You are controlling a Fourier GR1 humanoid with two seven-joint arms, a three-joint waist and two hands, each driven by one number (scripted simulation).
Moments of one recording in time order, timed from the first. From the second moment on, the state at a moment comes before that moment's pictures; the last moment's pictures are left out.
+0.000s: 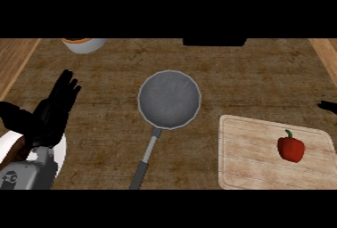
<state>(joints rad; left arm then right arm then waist) -0.16 0.27 -0.02 -1.59 0.22 0.16 0.22 -0.04 -1.08 0.12 -1.59 0.29 0.43 -0.01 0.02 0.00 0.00</state>
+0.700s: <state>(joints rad) -0.16 0.26 0.02 -1.58 0.19 0.13 0.22 -0.07 -0.96 0.20 -1.79 0.55 0.54 0.22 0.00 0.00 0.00</state>
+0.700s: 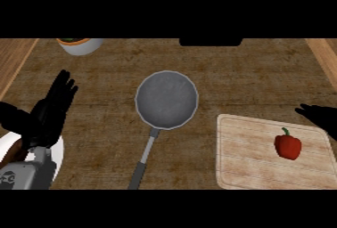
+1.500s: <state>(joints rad) -0.17 0.22 0.05 -1.59 0.16 0.11 0.23 -0.18 -0.71 0.22 -1.67 0.78 0.64 0.28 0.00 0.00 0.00</state>
